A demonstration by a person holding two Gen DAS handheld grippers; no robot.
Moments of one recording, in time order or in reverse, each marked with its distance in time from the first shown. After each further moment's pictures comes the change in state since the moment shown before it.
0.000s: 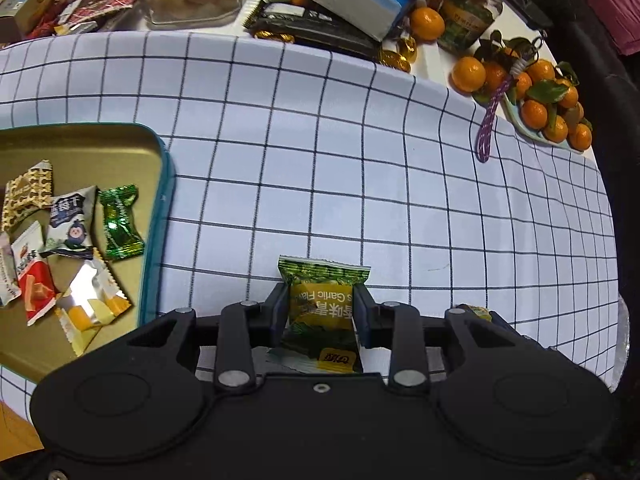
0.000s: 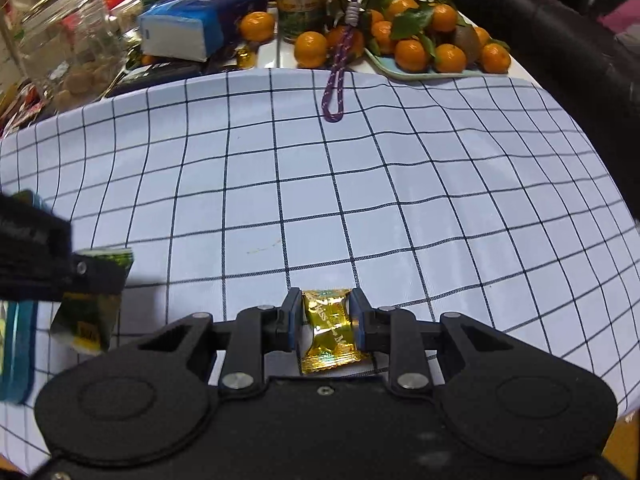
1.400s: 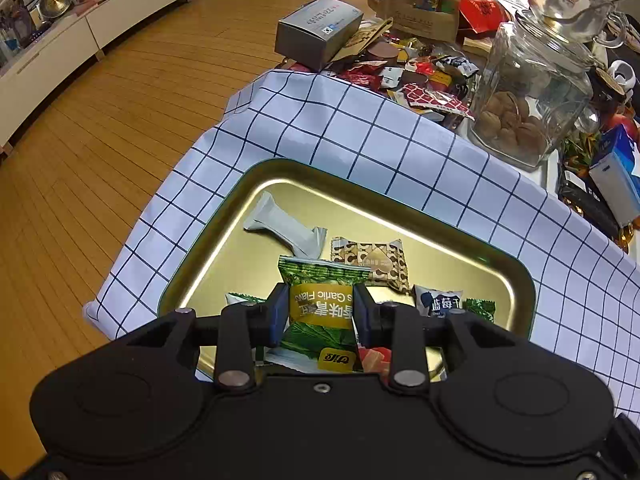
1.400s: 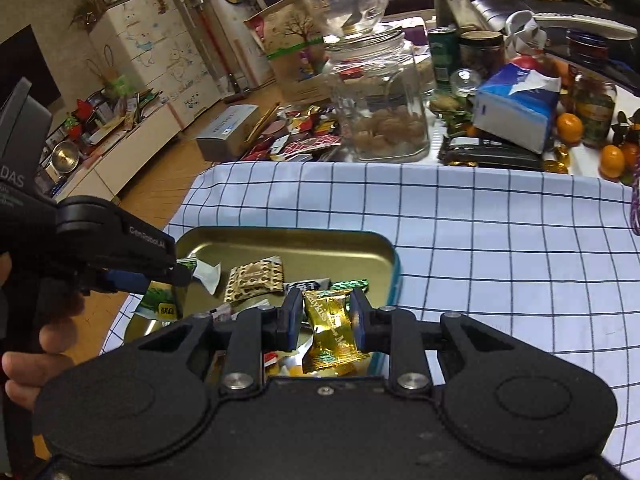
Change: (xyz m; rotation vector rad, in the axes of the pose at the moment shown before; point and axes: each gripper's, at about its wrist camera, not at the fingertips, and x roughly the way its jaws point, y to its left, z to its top) left arm -0.082 0.207 -0.010 -0.332 -0.247 0.331; right arm -0.082 0.187 -0.017 -0.256 -0.162 0.580
